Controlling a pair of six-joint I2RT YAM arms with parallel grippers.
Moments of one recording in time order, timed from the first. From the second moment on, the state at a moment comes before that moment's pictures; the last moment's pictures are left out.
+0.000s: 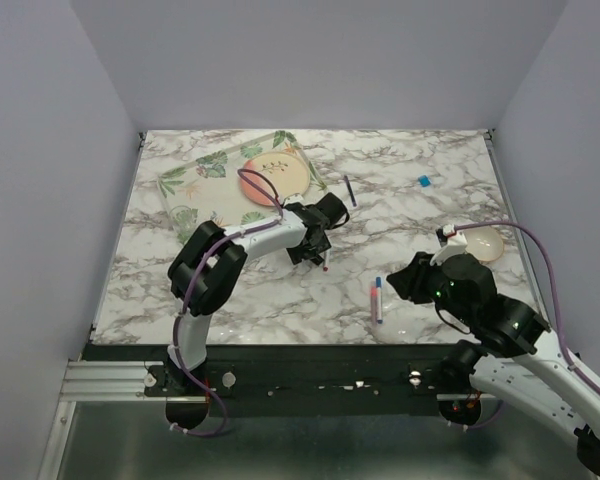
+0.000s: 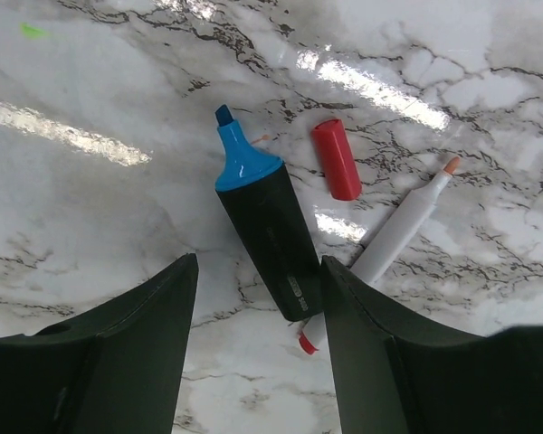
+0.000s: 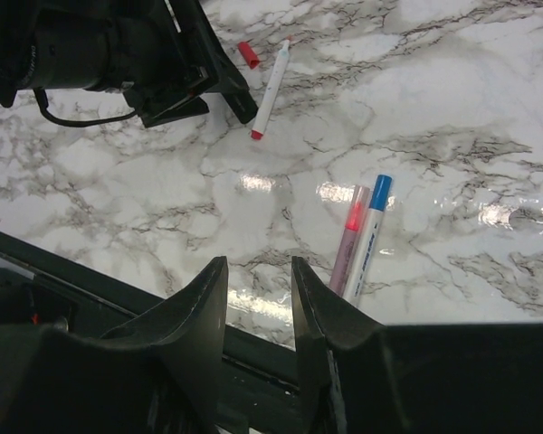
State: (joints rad) left arm -0.79 1.97 1.43 -0.72 -0.35 -1.21; right arm 0.76 0.54 0.68 -0.64 0.22 0.63
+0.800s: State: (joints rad) left arm -0.79 1.80 1.25 -0.67 -0.37 -1.04; right arm 0.76 0.70 0.69 -0.47 0.23 0.66
